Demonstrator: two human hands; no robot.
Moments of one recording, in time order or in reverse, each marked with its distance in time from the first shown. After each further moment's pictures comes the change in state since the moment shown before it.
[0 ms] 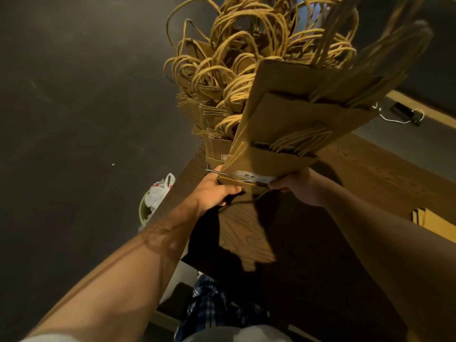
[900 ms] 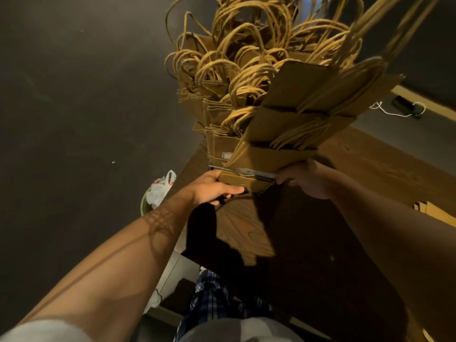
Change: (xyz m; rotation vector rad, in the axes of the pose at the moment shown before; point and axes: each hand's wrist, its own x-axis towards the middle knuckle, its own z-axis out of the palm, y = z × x) left_hand -0.005 0.004 -0.020 0.103 -0.204 -0.080; right_hand -0.010 -0.015 0.002 0.012 0.025 0.147
